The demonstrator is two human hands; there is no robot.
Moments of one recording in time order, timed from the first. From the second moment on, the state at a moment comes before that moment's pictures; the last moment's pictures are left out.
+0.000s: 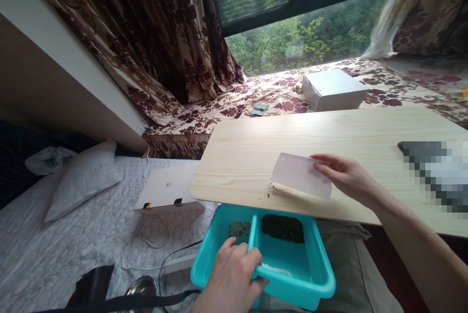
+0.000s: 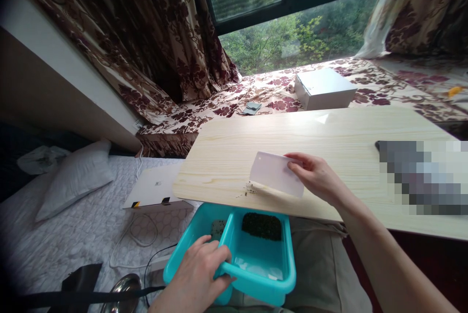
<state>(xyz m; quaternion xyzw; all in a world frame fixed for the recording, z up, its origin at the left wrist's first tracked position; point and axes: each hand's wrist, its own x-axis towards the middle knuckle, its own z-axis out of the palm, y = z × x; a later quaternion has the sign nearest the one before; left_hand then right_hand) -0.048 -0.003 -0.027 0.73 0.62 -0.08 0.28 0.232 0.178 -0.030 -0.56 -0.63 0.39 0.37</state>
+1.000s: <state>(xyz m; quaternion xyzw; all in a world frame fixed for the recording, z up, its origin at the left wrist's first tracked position) -0.046 -0.003 -0.020 0.72 0.63 -0.09 0.29 0.230 0.170 -0.028 -0.55 -0.64 0.42 0.33</state>
